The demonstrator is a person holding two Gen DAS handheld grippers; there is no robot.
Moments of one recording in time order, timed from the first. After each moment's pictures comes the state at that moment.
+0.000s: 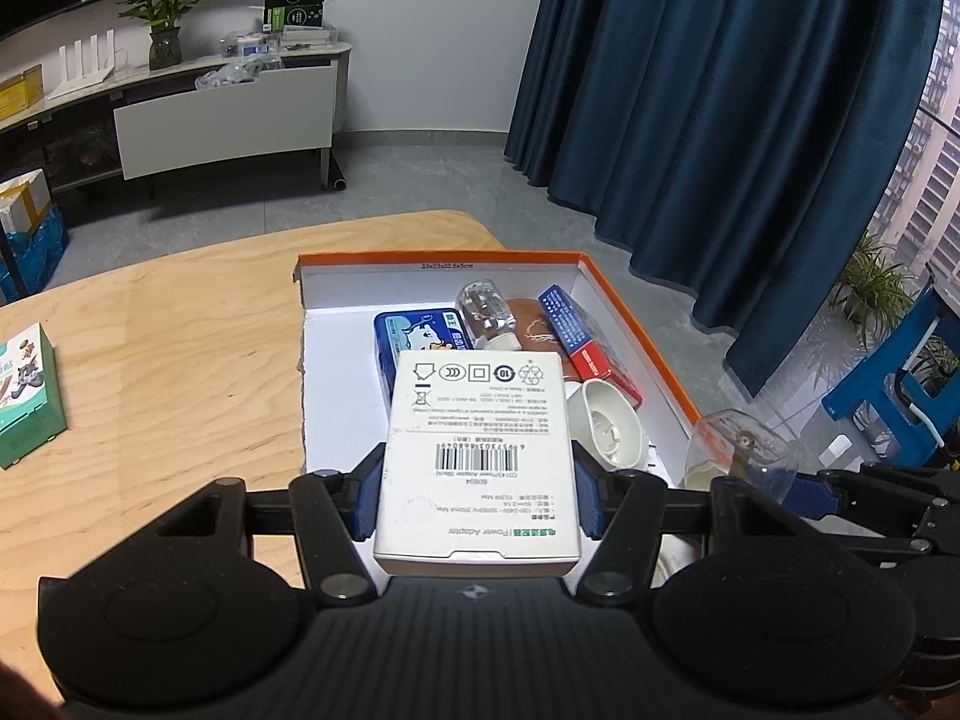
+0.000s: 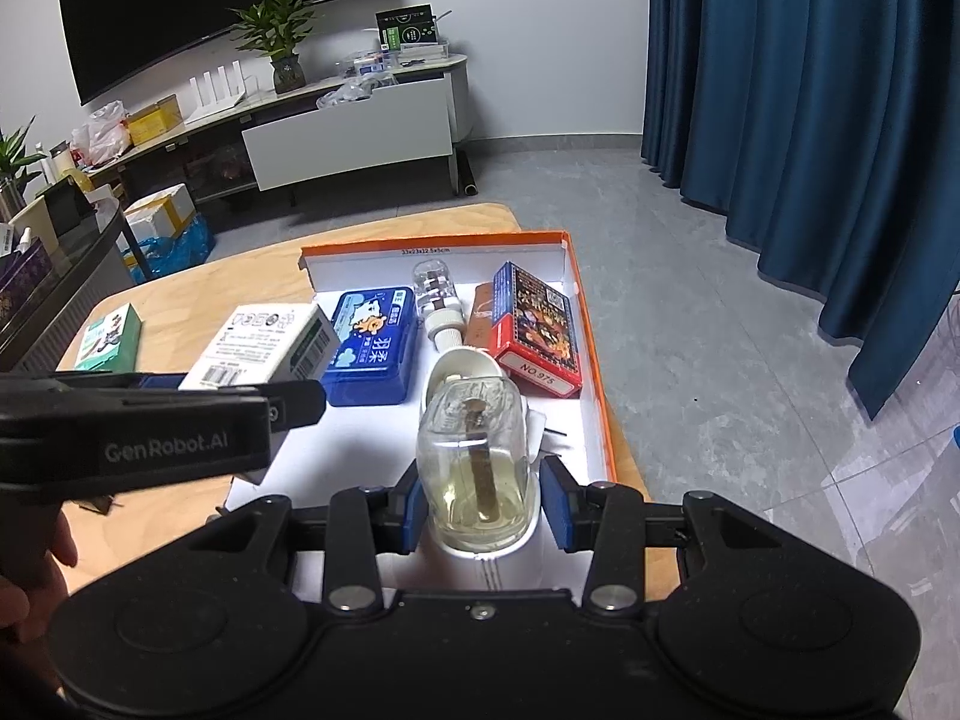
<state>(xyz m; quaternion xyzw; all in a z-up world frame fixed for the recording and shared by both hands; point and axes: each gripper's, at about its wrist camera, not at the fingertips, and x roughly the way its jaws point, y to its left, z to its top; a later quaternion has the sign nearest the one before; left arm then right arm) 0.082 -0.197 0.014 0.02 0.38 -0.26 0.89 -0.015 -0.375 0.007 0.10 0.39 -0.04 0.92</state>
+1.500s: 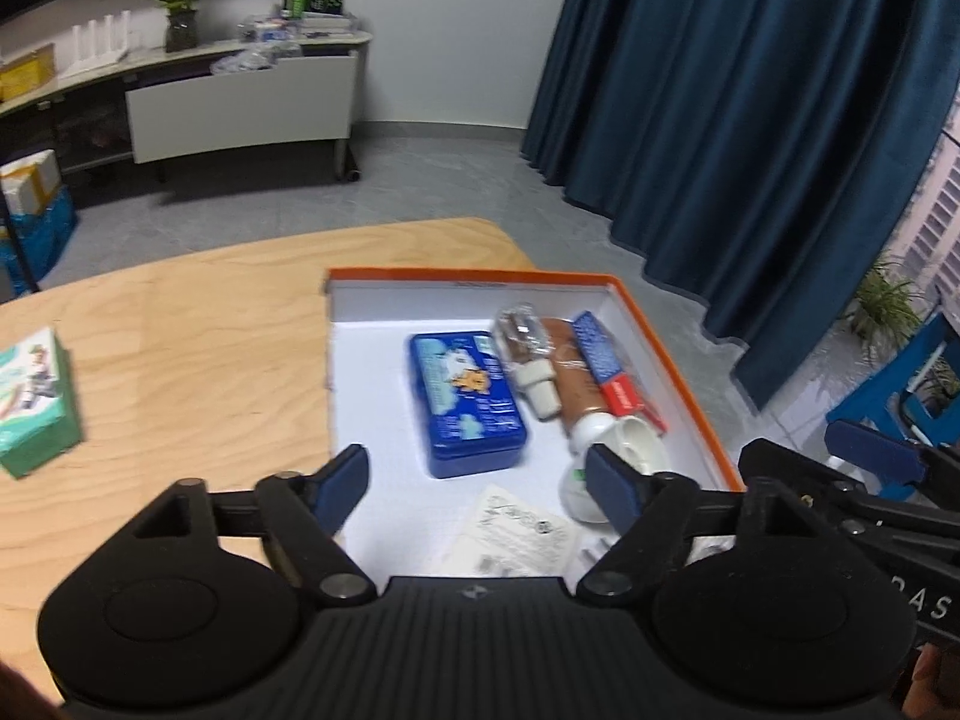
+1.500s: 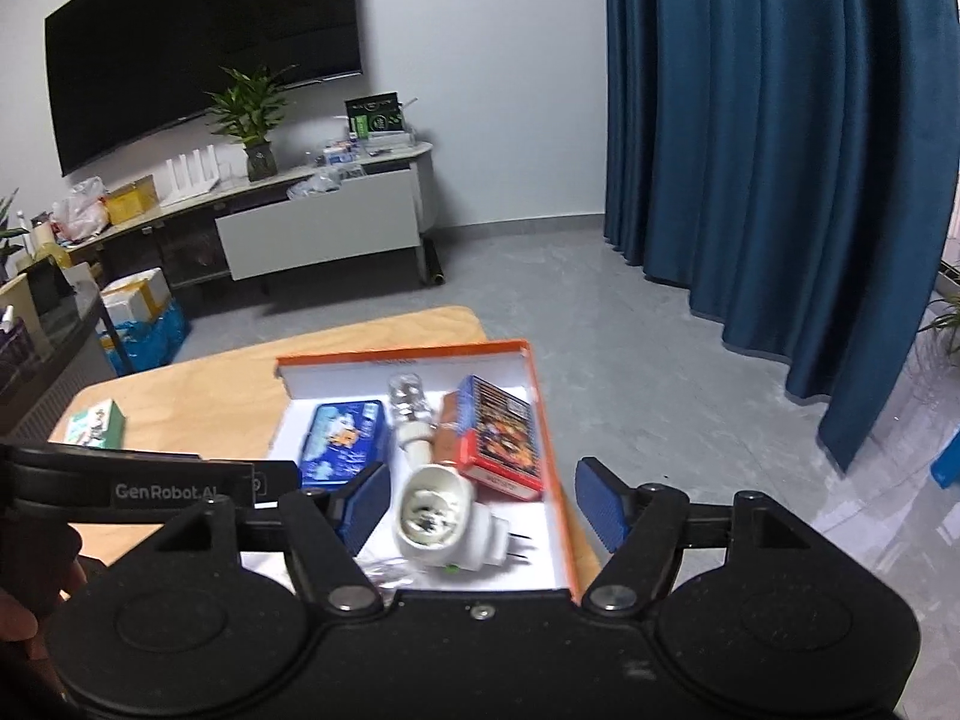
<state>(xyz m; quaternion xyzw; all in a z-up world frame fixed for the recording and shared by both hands) 0.101 -0.182 0.026 0.01 0.40 -0.24 0.89 -0.014 -0.381 0.032 0.10 0.30 -0.08 0.94</state>
